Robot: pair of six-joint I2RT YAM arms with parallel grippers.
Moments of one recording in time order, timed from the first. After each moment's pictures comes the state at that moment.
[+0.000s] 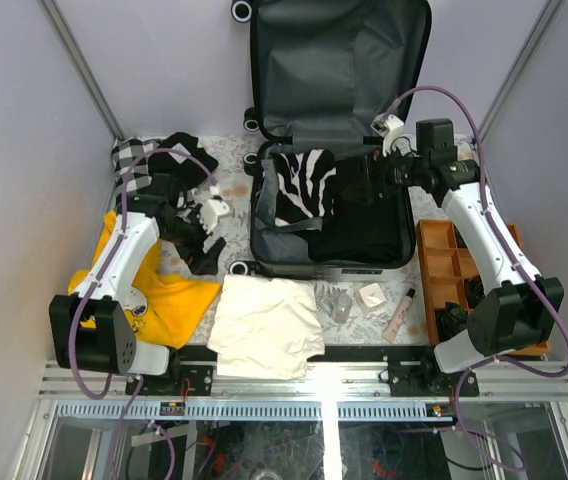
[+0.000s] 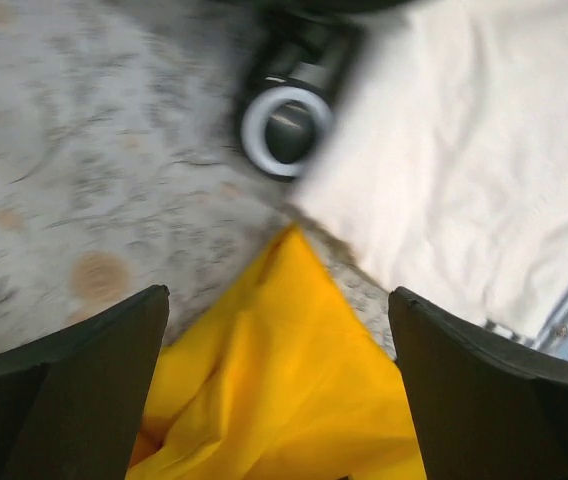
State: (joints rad) left arm -0.03 1.42 1.22 -1.06 0.58 0.79; right arm 0.19 1.55 1.53 -0.64 -0.71 -0.09
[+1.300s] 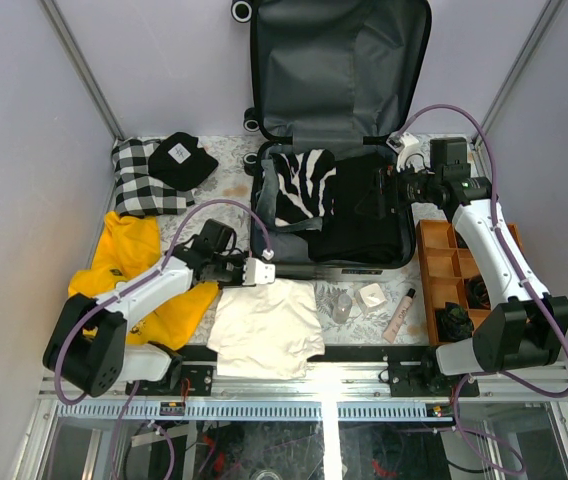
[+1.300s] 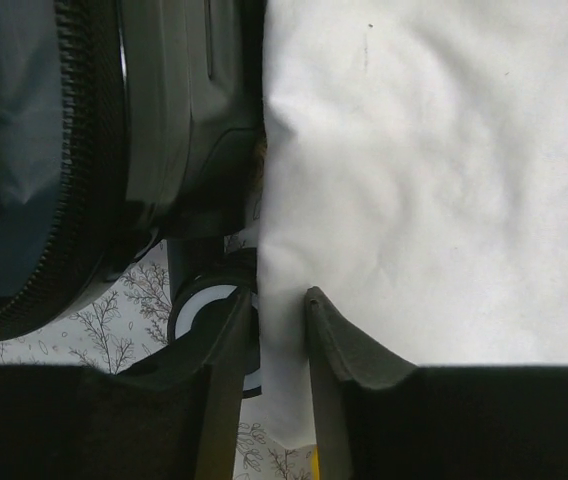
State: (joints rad) left arm -0.46 1.31 0.71 -0.43 0.47 1.11; right arm 0.12 1.41 1.32 -0.66 -0.73 -0.08
